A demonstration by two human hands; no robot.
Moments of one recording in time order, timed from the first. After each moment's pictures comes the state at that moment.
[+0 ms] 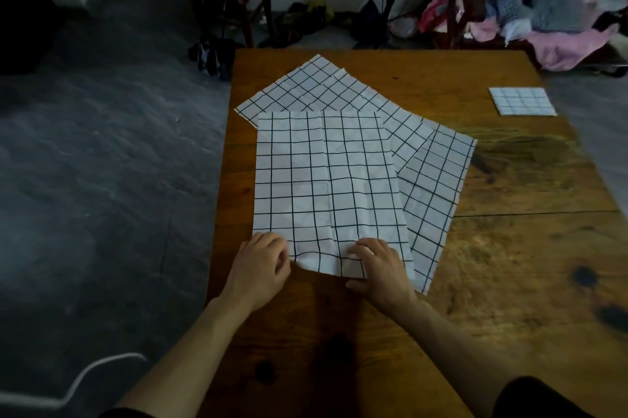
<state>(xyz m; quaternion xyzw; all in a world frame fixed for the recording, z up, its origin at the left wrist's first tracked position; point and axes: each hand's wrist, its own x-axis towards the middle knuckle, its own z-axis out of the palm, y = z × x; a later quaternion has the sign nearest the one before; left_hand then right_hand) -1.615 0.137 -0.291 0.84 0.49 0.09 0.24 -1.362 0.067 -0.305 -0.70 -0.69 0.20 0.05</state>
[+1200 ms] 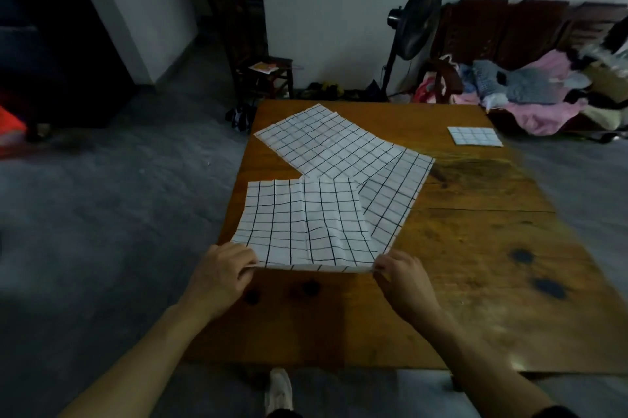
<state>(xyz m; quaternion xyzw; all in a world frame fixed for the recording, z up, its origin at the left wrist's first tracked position) -1.660 -0.046 -0.216 0.85 0.49 0.14 0.09 -1.305 -0.103 -0.243 -0.67 -0.71 0.09 0.17</state>
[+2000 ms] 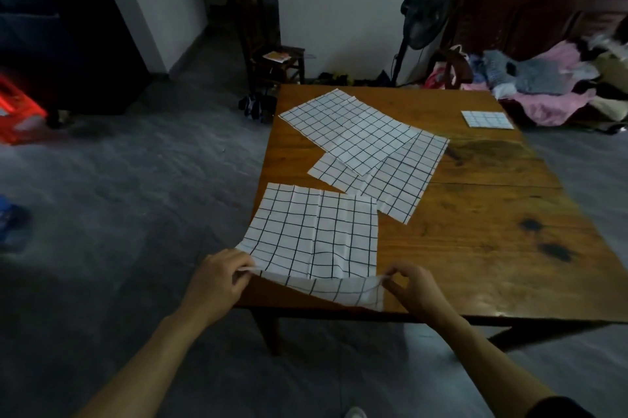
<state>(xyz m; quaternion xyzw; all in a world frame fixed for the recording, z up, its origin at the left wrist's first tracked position) -1.753 -0.137 -0.214 0.81 0.52 0.20 0.19 -1.362 -0.185 -0.251 -0.67 -0.67 0.28 0.15</state>
